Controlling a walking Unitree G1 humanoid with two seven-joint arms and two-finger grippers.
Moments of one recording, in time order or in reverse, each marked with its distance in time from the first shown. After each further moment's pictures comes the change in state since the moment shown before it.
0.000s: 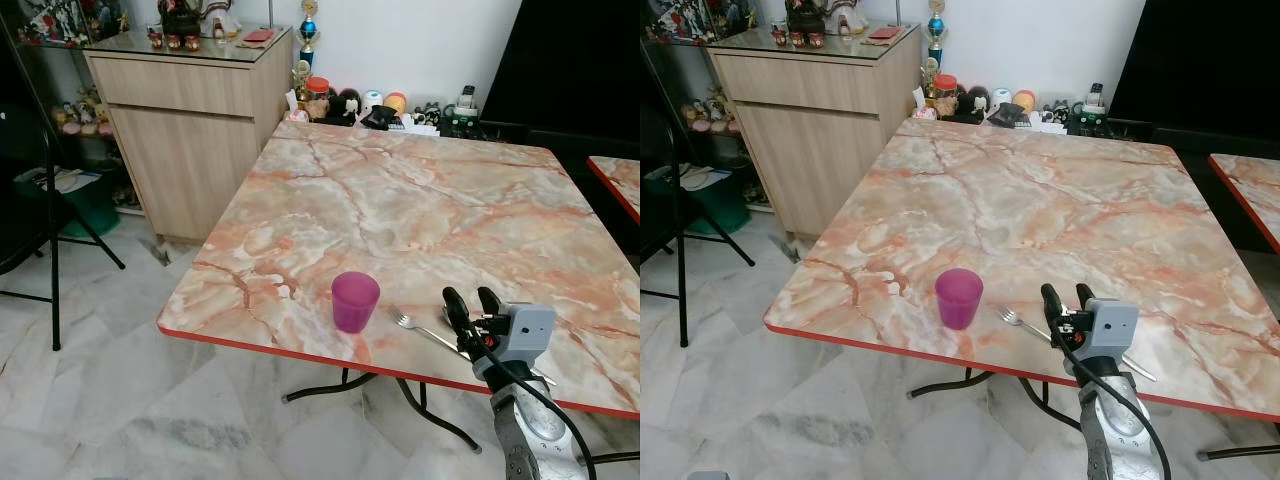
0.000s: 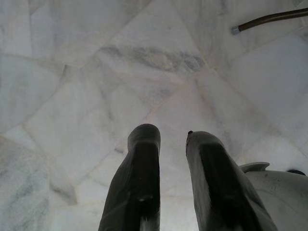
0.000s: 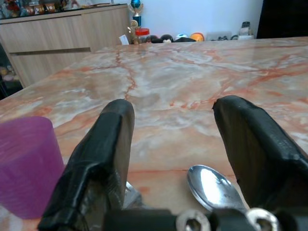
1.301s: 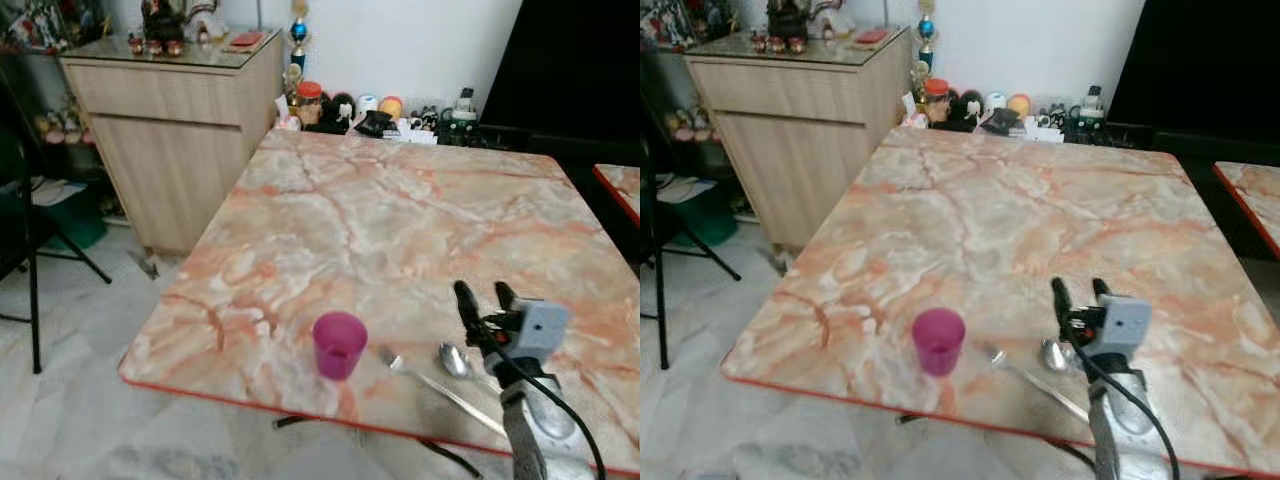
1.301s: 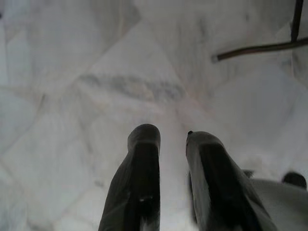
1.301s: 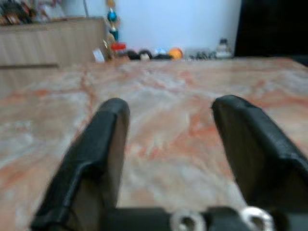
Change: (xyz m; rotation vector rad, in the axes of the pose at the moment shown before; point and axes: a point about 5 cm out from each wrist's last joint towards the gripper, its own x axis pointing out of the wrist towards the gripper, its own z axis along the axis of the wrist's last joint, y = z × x) left arm 0.002 -0.005 0.003 -0.004 -0.011 -0.010; right arm 0.003 -0.008 0.010 -0.020 -0.051 -0.029
